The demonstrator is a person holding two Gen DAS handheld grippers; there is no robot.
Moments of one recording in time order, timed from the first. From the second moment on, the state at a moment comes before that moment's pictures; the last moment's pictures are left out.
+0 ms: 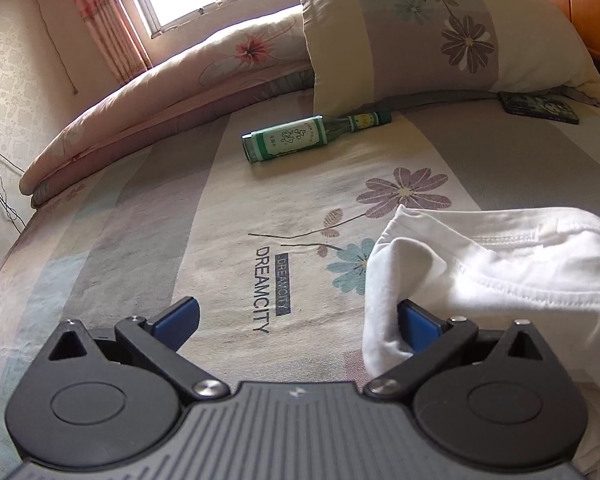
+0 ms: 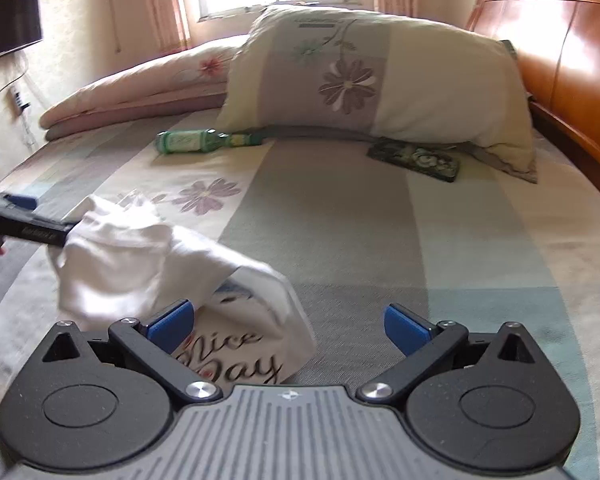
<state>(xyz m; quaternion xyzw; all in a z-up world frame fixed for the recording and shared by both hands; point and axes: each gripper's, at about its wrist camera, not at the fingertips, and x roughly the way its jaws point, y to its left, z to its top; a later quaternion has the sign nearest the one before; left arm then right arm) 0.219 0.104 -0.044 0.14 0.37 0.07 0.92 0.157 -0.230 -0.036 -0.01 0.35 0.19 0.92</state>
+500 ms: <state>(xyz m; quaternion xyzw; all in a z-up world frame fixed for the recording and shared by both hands) 0.213 0.103 -0.045 0.15 0.37 0.06 0.91 0.184 -0.210 -0.039 -0.15 0.31 0.20 0.92</state>
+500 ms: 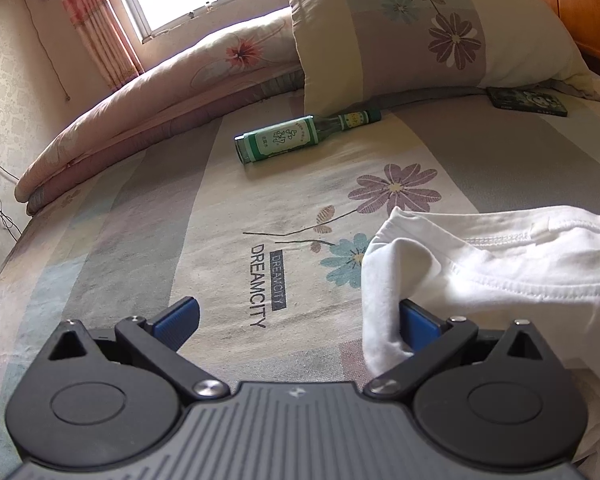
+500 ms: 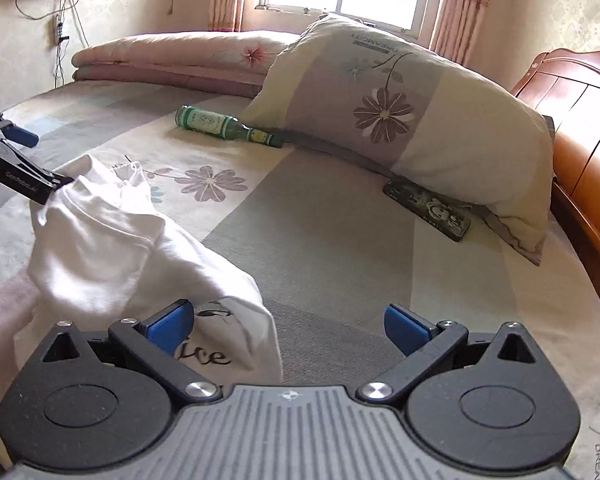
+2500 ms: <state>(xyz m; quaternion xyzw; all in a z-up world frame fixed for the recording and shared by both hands) 0.183 0.039 -0.029 0.14 0.38 -0.07 0.91 0.270 -0.355 -0.032 0.02 0.46 0.09 0.88</state>
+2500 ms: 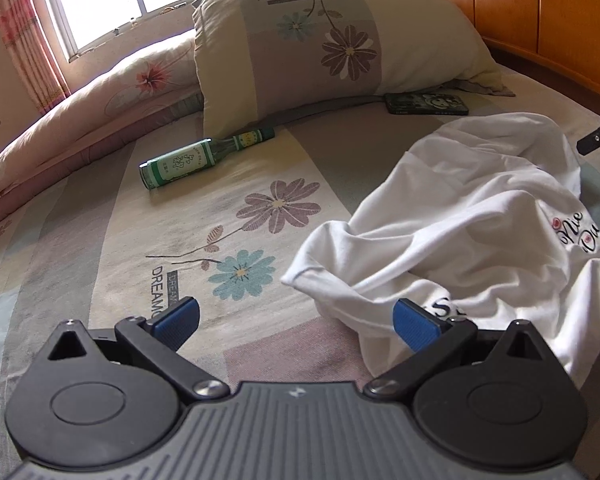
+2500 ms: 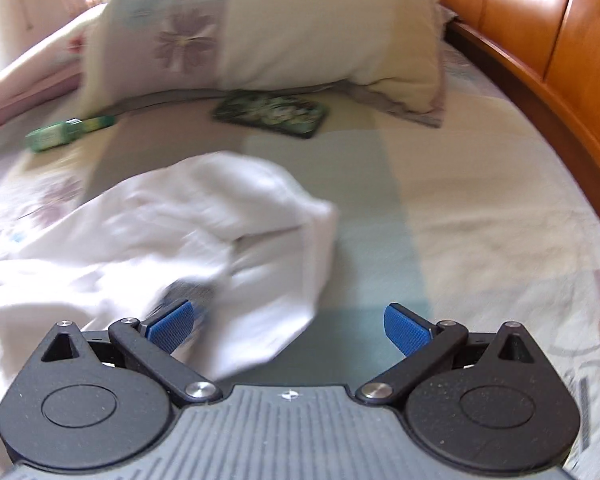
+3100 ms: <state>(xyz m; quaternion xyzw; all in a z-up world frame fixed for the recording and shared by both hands) 0.197 0.036 -0.085 0.09 0.38 0.00 0.92 0.076 -0.267 -0.051 0.06 0.42 0.12 0.90</state>
